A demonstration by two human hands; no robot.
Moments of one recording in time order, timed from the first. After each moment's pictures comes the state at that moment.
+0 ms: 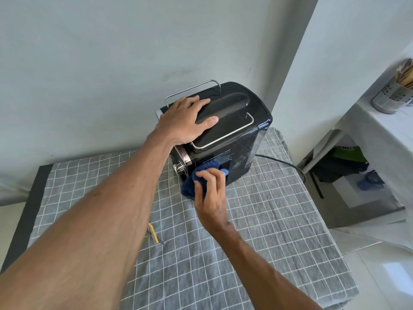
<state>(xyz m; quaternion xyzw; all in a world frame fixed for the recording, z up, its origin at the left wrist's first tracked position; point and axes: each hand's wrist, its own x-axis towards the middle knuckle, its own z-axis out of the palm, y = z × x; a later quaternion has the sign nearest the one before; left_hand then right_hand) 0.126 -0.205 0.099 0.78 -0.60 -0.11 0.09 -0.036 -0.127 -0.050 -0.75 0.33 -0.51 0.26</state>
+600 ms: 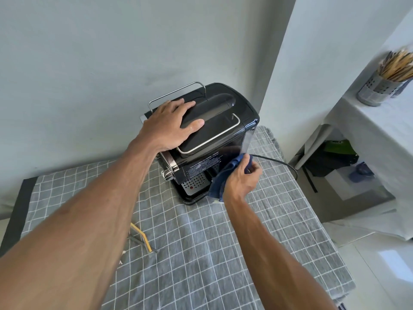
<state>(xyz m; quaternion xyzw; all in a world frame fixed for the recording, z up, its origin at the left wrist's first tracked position) 0.126 -0.205 0.099 0.78 -0.61 -0.10 0.09 -0.058 -0.218 -0.041 -0.25 0.63 -0.56 0.47</state>
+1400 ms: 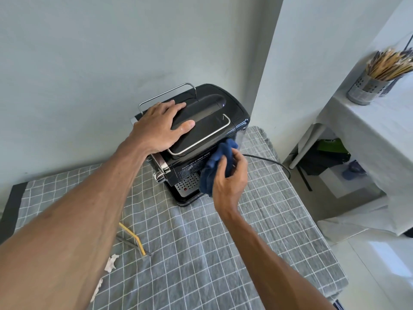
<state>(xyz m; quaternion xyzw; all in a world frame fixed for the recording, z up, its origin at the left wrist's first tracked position) 0.122 -0.204 0.104 0.79 -0.60 -0.11 0.09 -0.066 -0.196 -0.032 -0.54 0.53 -0.55 0.34</state>
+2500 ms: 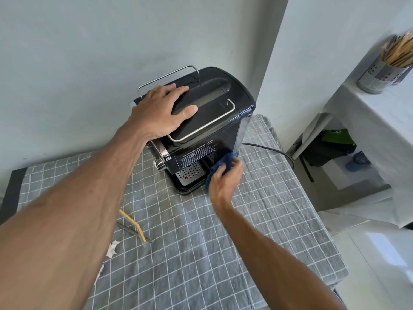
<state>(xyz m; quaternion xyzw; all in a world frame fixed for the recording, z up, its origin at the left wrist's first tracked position) 0.120 -0.204 0.105 0.80 -0.59 -0.10 0.09 -0.057 -0.197 -0.097 -0.51 0.62 -0.43 0.42</state>
